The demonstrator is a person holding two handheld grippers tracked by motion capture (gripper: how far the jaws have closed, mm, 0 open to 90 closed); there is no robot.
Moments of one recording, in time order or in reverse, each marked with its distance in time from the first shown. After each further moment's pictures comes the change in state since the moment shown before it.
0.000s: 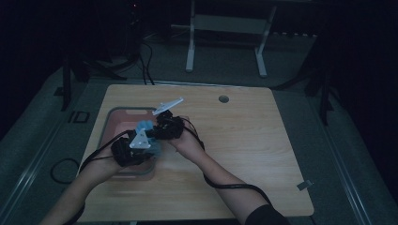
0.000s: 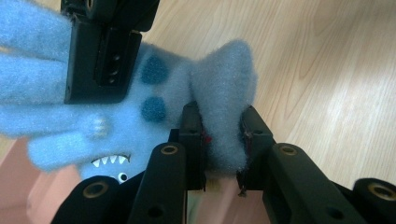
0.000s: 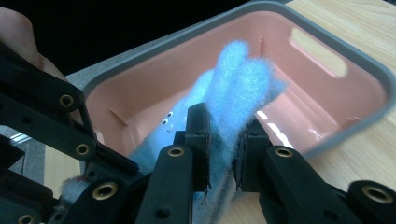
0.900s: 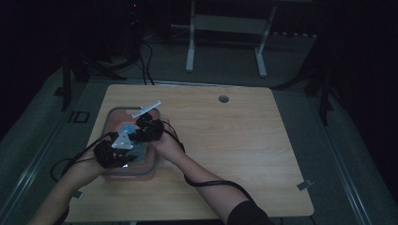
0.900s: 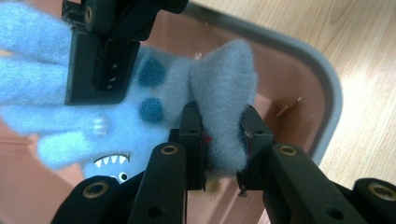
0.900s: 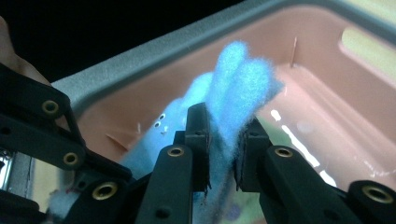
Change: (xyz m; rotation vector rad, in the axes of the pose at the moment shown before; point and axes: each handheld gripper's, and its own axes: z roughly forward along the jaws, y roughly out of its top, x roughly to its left) left arm 0.019 -0.047 0.001 0.066 -0.010 -0.081; right arm 0.010 0.011 0.066 0.036 0.031 0.022
